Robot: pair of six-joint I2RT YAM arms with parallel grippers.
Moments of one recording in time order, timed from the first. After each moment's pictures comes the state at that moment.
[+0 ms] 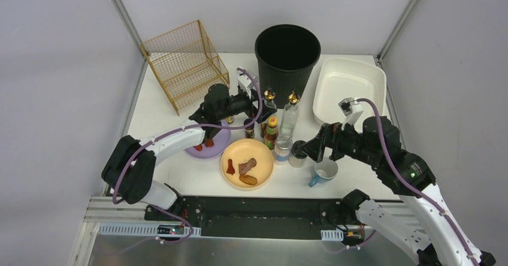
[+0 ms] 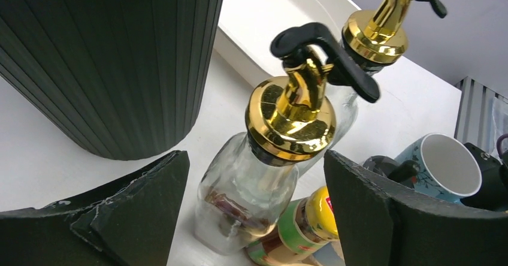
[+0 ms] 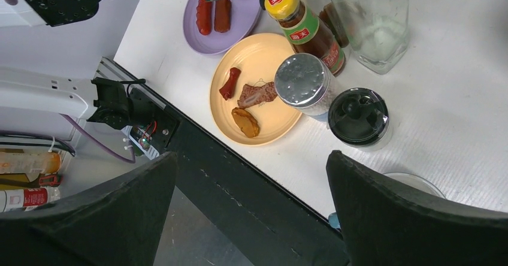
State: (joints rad) left arm -0.63 1.44 0.87 0.48 0.39 -0.19; right arm 0.63 0.65 1.05 -0.88 -0.21 0.47
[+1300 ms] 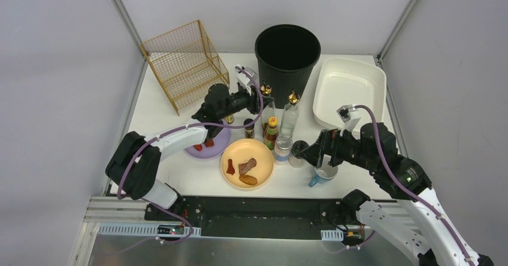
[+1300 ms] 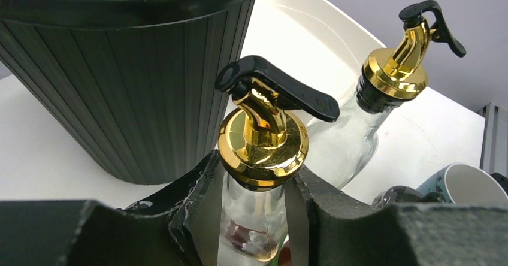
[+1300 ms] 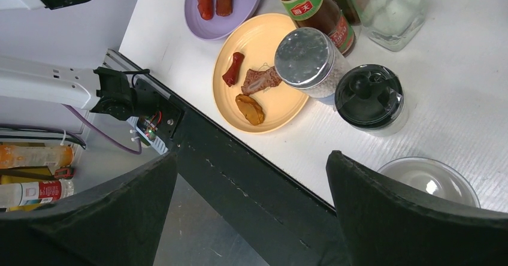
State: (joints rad) left arm -0.63 1.51 0.87 0.64 0.34 -0.19; right arm 0.63 0.59 0.95 -0.86 -0.24 0.53
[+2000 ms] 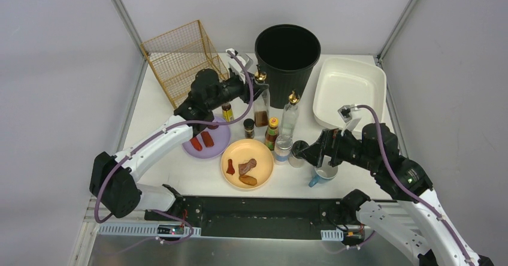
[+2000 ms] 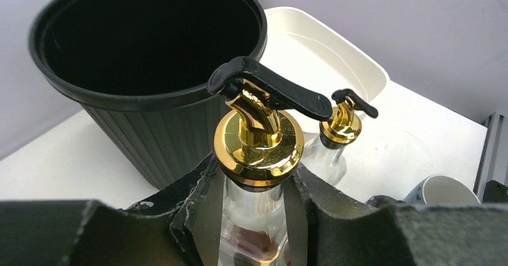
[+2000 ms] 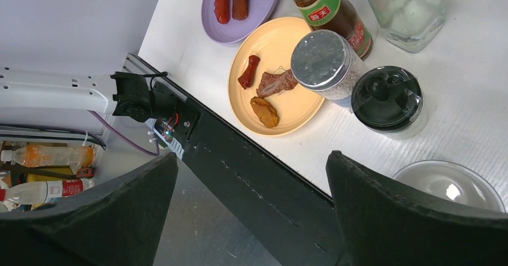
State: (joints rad) left arm -0.63 1.32 1.05 0.28 0.30 -0.09; right arm 0.63 0.58 0.95 -0.84 -0.27 0.57
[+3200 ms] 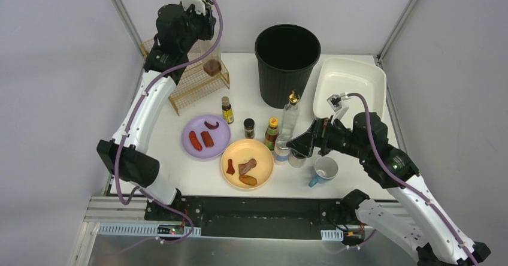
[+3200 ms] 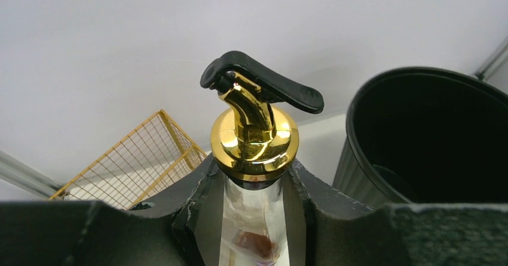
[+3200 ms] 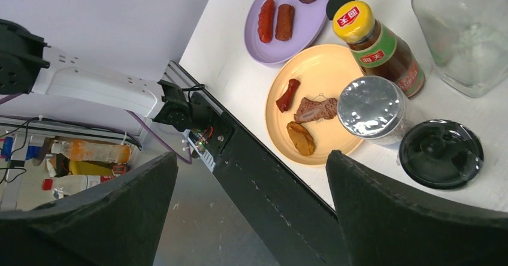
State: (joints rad) left arm -0.30 1.55 1.76 -0.22 -0.01 0.04; right arm 0.64 0.68 0.95 -0.65 -0.37 0.62
